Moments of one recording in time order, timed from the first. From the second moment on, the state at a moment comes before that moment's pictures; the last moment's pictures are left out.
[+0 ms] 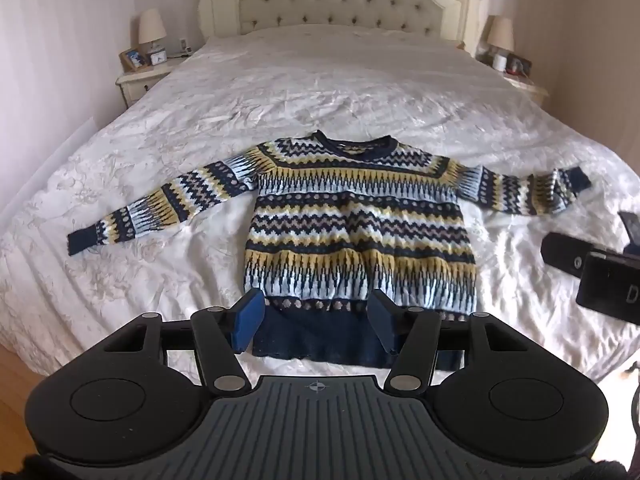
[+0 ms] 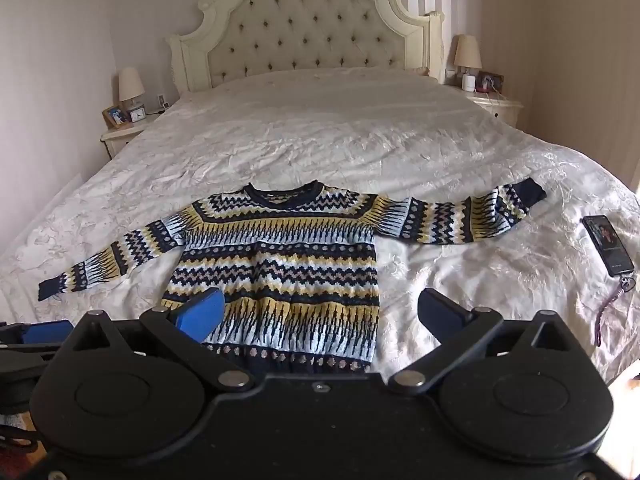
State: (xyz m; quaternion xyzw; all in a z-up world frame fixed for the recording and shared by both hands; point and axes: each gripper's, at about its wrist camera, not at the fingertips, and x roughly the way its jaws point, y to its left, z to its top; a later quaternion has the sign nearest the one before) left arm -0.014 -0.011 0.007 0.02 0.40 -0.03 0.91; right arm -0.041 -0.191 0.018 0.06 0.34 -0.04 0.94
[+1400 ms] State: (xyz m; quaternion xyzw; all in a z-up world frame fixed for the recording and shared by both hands) left arm -0.008 -0.032 -0.005 0.04 0.45 -0.01 0.89; right arm -0.037 -0.207 -0.003 0.07 0.36 -0.03 0.93
